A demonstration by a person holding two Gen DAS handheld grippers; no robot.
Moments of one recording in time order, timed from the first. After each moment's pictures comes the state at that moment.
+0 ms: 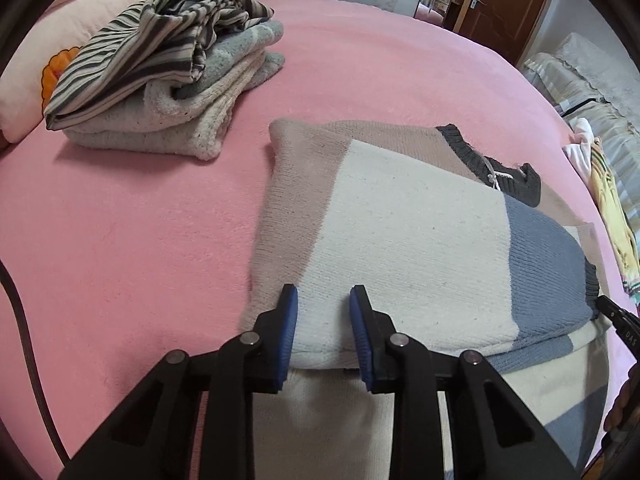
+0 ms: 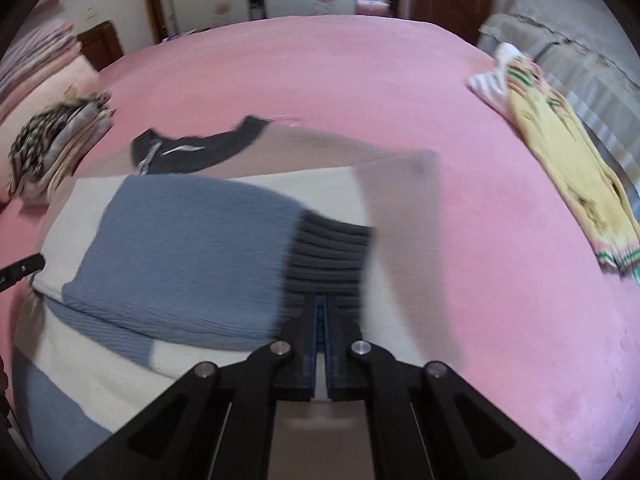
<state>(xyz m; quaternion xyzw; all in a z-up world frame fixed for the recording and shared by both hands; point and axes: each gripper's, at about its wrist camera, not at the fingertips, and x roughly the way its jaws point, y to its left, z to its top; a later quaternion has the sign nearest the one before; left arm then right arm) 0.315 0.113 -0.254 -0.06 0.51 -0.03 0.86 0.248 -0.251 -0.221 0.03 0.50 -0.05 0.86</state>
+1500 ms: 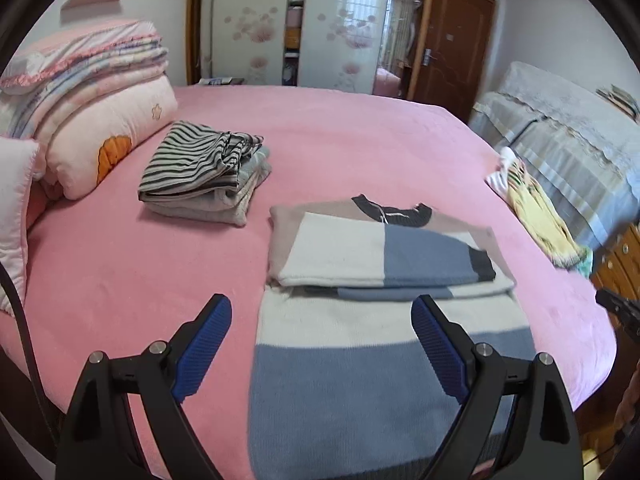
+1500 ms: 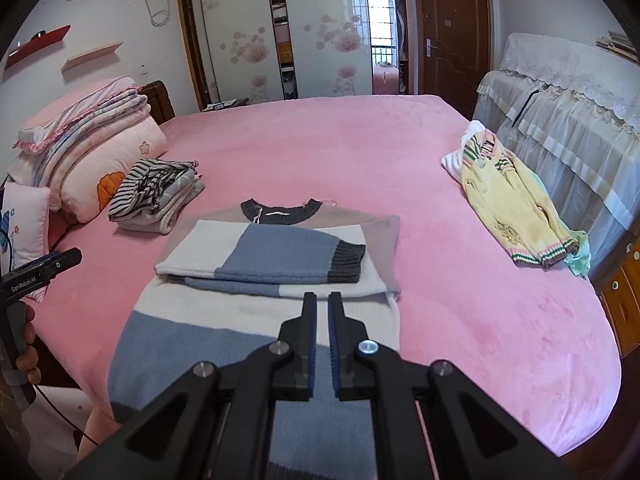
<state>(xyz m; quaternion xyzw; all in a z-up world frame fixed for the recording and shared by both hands) 0.113 0.107 -0.077 -0.02 0.38 -0.06 0.92 0.056 -0.219 -0.052 0.04 0.39 0.02 0.92</state>
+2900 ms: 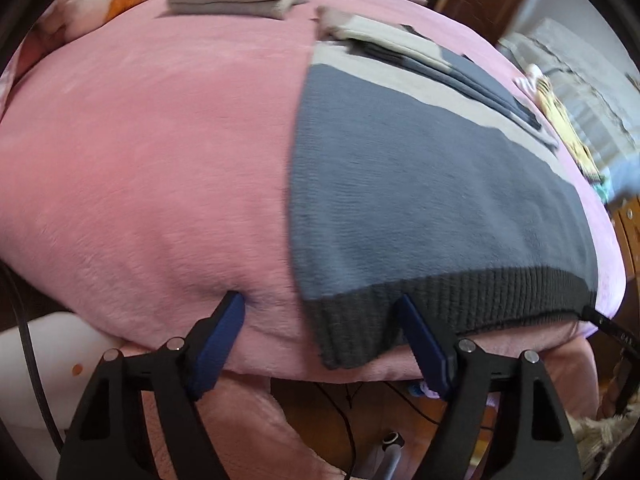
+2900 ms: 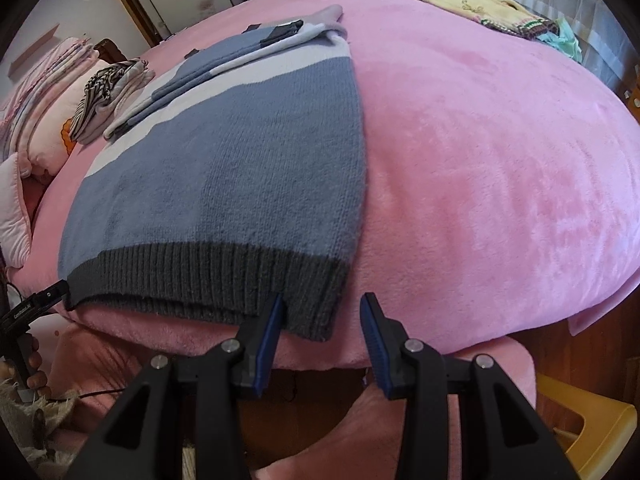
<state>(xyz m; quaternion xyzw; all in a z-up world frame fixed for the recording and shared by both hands) 0.013 0.168 -0.282 -0.08 0.54 -0.07 0.84 -0.058 -0.245 -0.244 0.14 0.54 0.00 0.83</state>
